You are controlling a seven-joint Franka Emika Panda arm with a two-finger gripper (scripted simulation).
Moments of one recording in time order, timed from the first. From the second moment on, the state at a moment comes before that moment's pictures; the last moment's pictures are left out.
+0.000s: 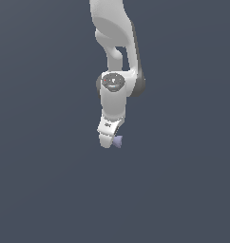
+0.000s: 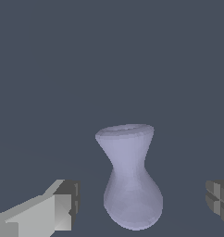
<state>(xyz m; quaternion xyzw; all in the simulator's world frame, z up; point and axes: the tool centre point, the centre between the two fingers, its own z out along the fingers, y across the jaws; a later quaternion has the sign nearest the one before) -0.015 -0.004 0.111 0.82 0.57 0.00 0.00</state>
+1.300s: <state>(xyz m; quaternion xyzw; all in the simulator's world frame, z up) -0.020 -0.008 0.065 0.79 0.62 0.00 0.00</state>
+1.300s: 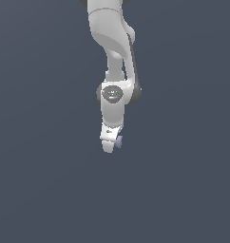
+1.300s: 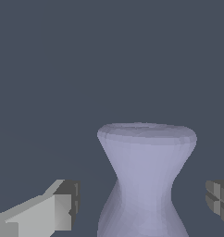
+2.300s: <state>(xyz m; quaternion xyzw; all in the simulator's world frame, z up) -0.020 -0.007 0.059 0.79 0.62 0.00 0.00</state>
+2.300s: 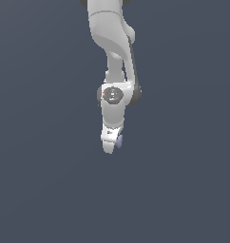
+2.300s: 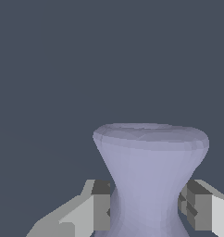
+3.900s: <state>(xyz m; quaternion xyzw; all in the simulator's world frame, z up) -0.092 0.102 0.318 0.78 0.62 0.00 0.00</state>
